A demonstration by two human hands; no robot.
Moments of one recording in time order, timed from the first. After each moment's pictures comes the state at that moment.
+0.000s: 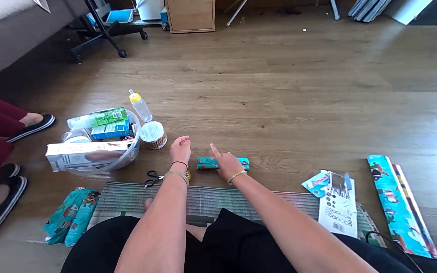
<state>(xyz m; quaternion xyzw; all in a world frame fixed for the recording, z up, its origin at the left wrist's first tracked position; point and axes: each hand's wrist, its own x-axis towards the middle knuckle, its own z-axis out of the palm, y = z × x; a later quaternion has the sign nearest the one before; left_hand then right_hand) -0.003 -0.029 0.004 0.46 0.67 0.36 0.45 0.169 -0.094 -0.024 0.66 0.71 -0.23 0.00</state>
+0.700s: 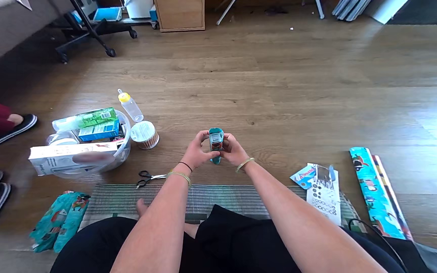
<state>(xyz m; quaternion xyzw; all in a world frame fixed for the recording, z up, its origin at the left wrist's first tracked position) 0.039 -0.049 0.008 0.71 0.38 0.29 0.51 0.223 -0.097 -0.026 0.45 0.54 -0.50 -0.51</state>
